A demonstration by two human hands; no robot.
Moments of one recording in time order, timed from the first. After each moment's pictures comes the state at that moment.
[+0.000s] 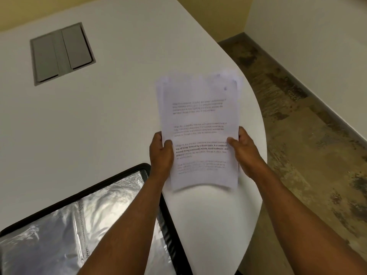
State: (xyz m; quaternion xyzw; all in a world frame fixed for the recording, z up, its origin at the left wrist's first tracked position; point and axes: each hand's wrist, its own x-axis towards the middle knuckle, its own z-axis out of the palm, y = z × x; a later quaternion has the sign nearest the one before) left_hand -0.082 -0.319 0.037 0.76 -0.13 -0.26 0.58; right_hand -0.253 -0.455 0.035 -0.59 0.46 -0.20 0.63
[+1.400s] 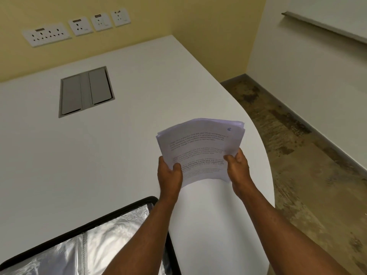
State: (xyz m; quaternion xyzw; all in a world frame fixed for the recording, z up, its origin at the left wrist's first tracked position) left_hand -0.067 -0.341 0.056 0.74 -0.13 -0.21 0.63; right_hand -0.191 -0.464 0.062 -0.56 0.46 -0.29 0.63
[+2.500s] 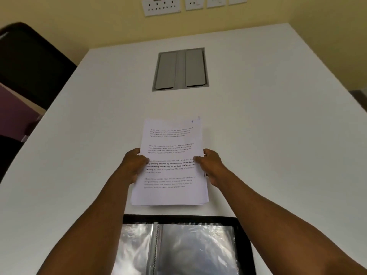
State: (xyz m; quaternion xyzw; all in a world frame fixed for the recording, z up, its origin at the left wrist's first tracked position) left_hand 0.257 -0.094 0.026 0.81 0.12 -0.27 0.51; right_hand 0.147 -0.305 -0.007 -0.63 0.36 0.04 0.69
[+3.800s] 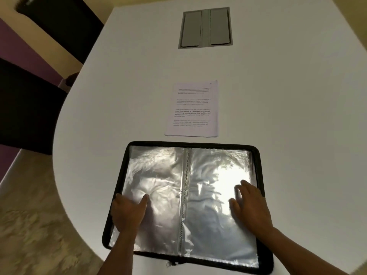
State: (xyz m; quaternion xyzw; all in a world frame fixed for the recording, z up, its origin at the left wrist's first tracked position) left_hand -0.047 0.156 -0.034 0.95 0.23 -0.11 0.19; right_hand -0.187 -0.181 -0.071 -0.96 0.18 0.02 0.23
